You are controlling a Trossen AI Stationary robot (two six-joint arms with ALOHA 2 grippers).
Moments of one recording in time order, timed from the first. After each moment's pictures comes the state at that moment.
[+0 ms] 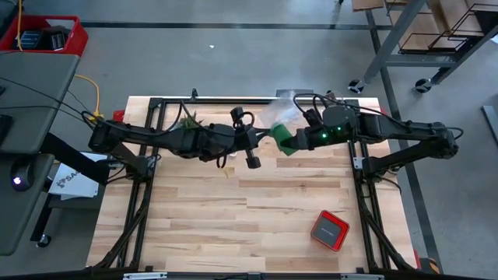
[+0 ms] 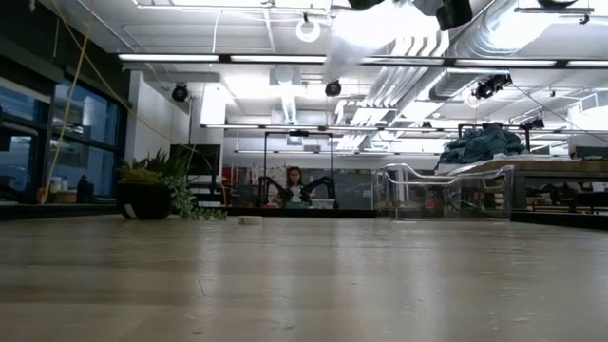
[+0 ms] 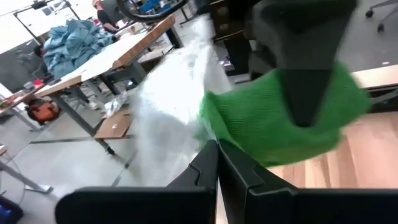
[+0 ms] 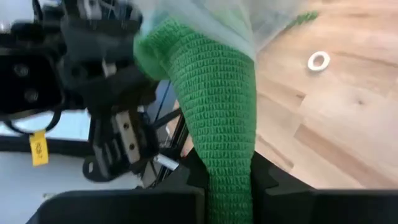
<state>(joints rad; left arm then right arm) -0.10 1.59 1.45 -0.10 -0.58 0.31 -0.04 1.14 1.18 -0.50 -0.05 1.16</state>
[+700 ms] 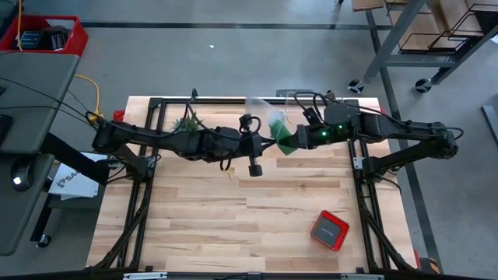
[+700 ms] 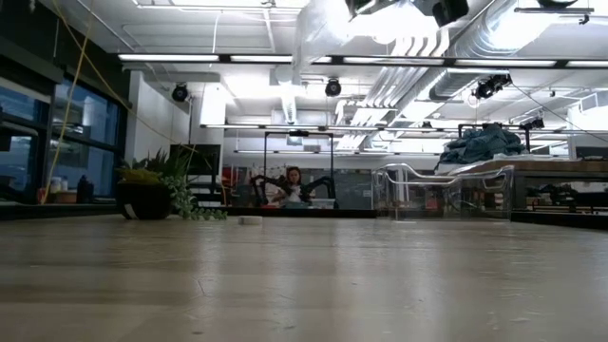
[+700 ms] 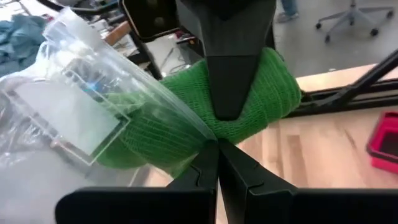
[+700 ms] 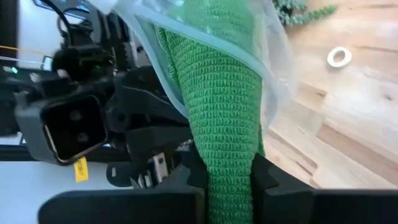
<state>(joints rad) -0.09 1.62 1.45 -0.09 -0.44 0.26 -0.05 1.14 1.18 -0.43 -0.07 1.23</state>
